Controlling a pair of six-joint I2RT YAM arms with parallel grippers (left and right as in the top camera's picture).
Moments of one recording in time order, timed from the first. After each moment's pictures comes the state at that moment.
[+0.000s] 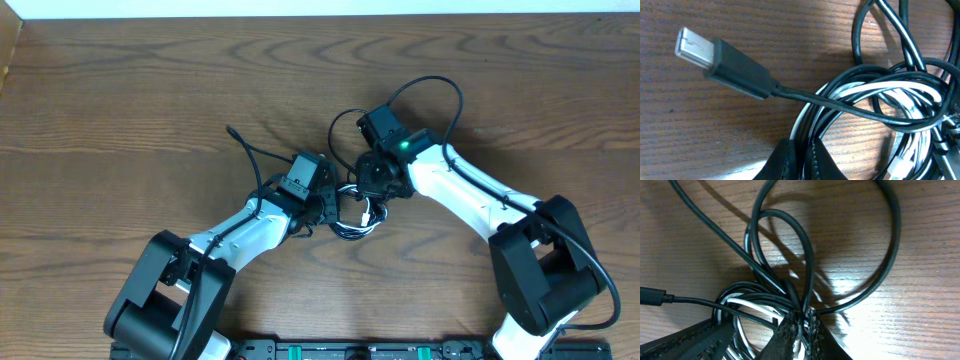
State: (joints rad) left arm -0.53 1.67 0.77 -0.21 0.17 -0.61; right arm 0.57 1.87 1.24 -0.70 -0.09 0.70
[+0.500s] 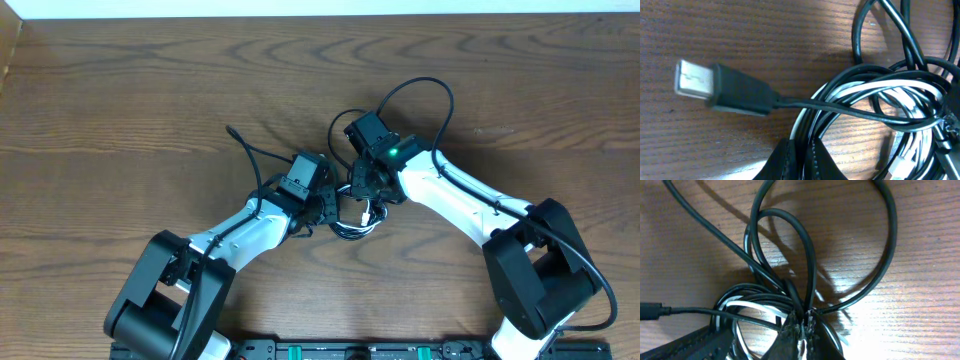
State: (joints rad) left arm -0.53 1.67 0.77 -0.21 0.17 -0.61; right arm 0.61 1.87 1.24 -0.69 0.01 0.76
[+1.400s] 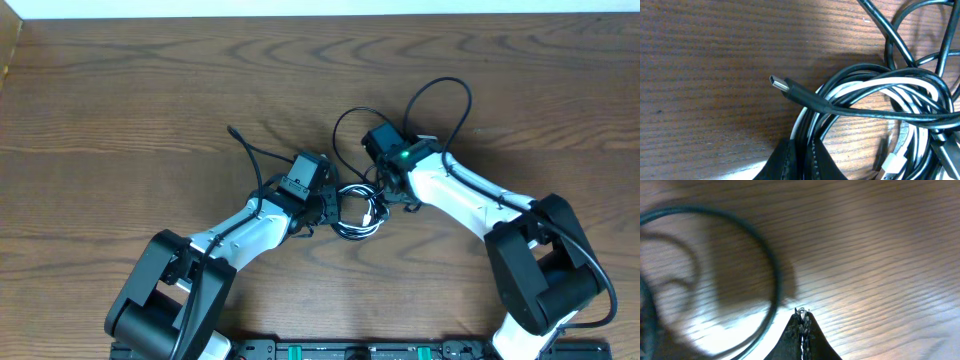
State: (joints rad) left arm -0.53 1.68 0.77 -0.20 0.19 -0.61; right arm 0.55 1.87 1.16 -0.80 0.38 0.75
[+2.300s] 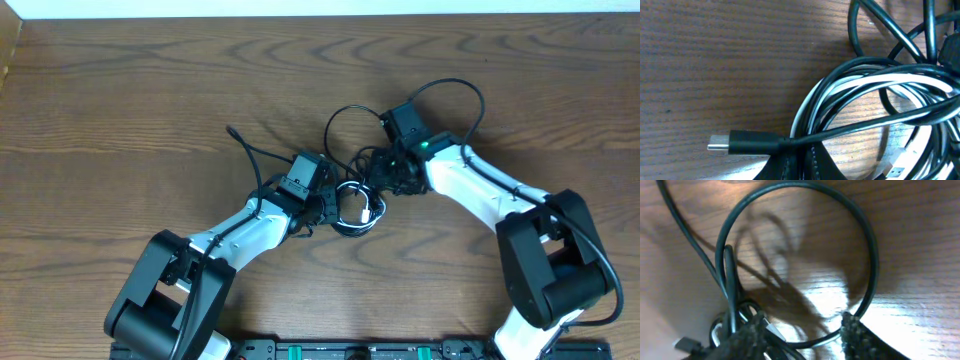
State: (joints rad) left arm -0.53 1.68 0.77 -0.21 0.18 -0.61; right arm 0.45 1.87 1.15 -0.53 -0.23 0.69
